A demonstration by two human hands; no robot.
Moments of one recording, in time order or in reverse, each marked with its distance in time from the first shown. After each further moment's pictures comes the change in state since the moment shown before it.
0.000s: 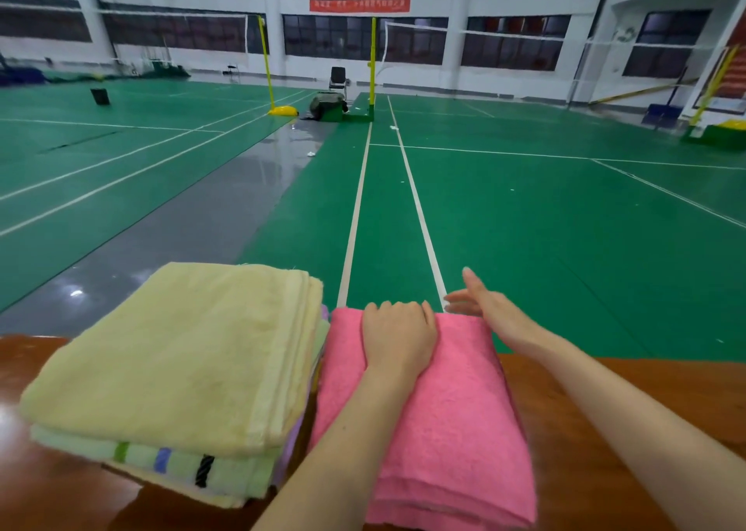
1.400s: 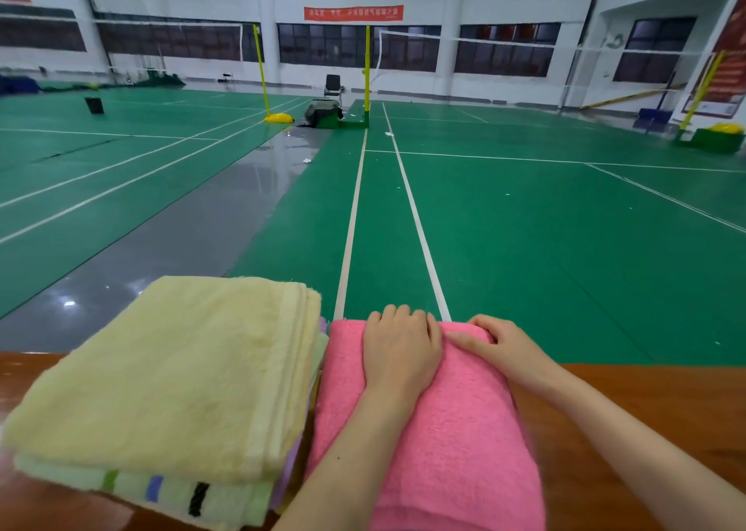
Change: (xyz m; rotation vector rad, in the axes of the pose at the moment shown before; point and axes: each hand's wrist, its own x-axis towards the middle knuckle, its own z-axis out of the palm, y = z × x) left_hand -0.002 -0.004 0.010 0.029 0.318 0.041; right_hand -0.016 0.021 0.004 -0.236 0.092 -0.135
